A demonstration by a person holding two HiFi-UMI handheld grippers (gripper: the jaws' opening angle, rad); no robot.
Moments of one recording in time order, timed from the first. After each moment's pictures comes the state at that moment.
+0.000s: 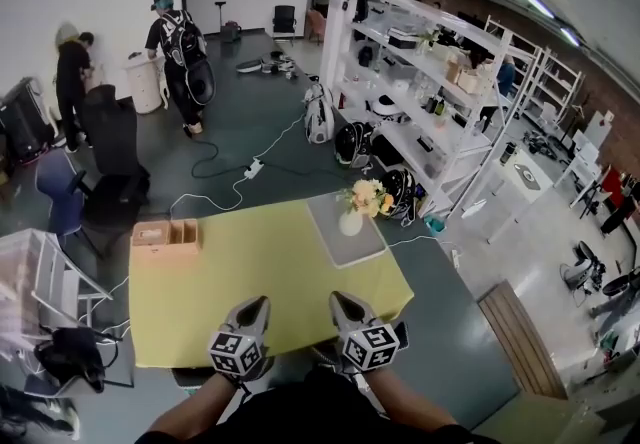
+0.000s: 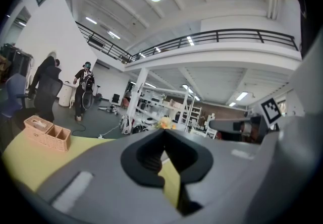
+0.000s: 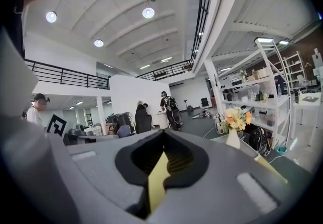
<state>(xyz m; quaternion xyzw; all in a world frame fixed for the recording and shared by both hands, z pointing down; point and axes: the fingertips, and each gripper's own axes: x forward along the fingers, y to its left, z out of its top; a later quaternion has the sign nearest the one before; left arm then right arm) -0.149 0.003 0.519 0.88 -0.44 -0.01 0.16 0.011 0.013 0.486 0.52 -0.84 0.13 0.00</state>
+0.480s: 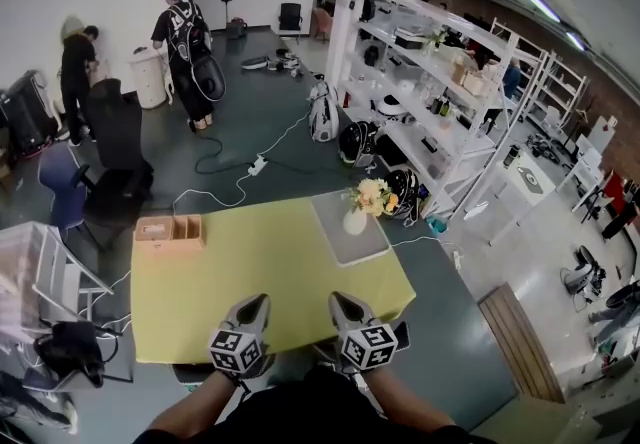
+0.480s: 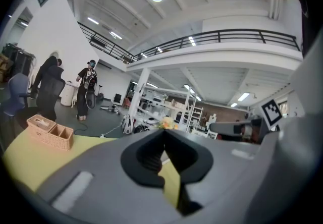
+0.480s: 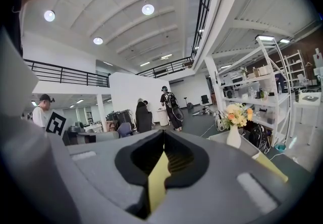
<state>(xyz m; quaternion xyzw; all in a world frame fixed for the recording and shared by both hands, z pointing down) -0.157 0.000 0.523 0.88 -0.45 -0.01 0.16 0.003 0.010 0.497 0.51 -0.85 0.14 0.02</state>
